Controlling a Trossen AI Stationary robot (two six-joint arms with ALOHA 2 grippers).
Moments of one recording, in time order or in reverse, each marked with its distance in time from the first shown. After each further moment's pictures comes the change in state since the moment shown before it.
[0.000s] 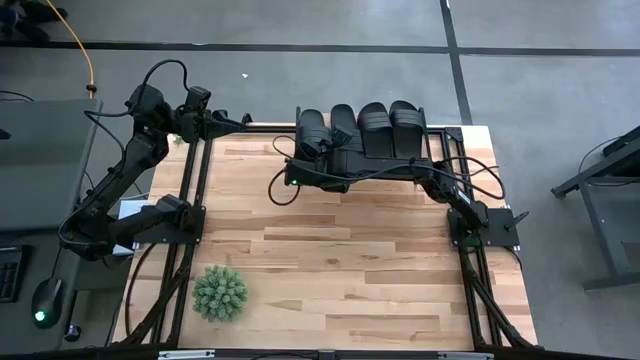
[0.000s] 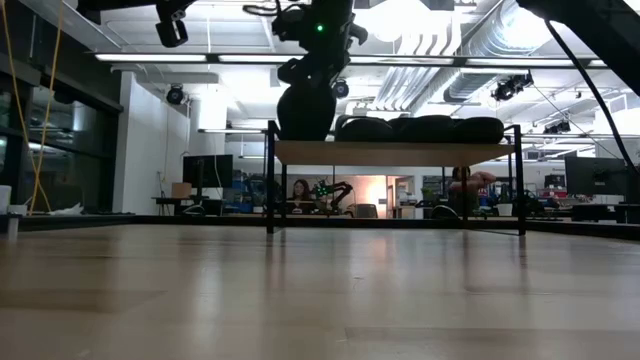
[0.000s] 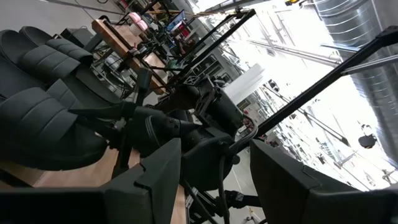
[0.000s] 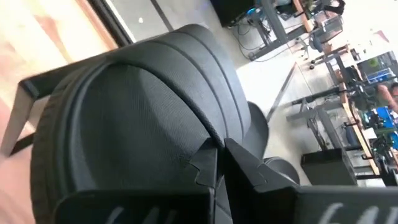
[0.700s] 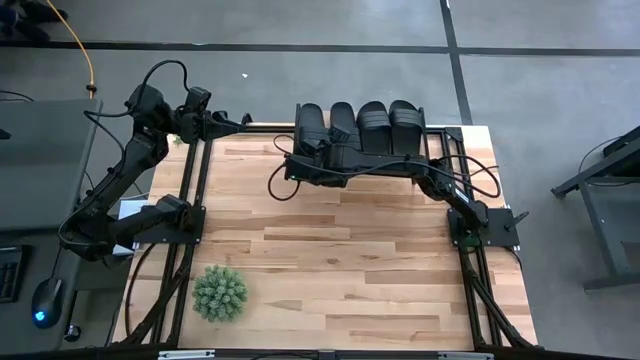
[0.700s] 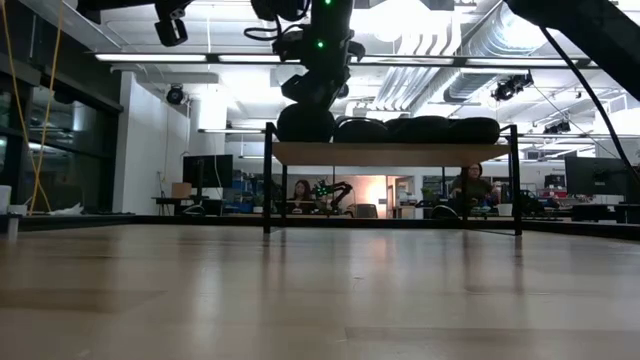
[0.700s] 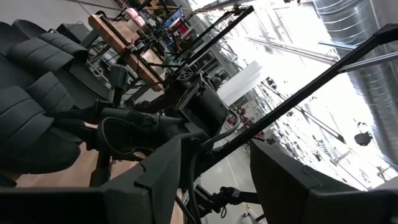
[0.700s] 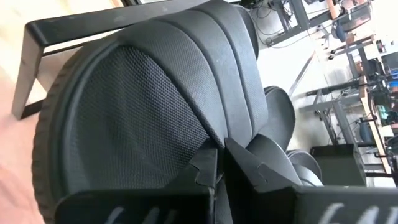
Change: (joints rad) left arm 0.000 -0.002 0.000 0.000 0.017 -0.010; right arm -0.043 0.031 0.000 -0.022 -0.097 -0.034
